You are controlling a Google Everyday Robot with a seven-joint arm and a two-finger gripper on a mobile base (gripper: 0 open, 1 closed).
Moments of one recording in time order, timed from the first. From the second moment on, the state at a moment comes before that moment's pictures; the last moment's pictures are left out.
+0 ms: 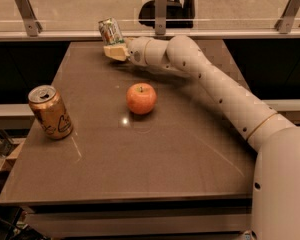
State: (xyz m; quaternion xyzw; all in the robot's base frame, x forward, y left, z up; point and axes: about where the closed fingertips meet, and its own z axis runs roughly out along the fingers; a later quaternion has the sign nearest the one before) arm 0.802 0.104 0.855 -0.34 0.67 0.35 0.56
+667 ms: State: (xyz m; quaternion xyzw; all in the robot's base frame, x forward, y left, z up) arm 0.801 0.109 0.845 -0.33 0.68 0.33 0.56
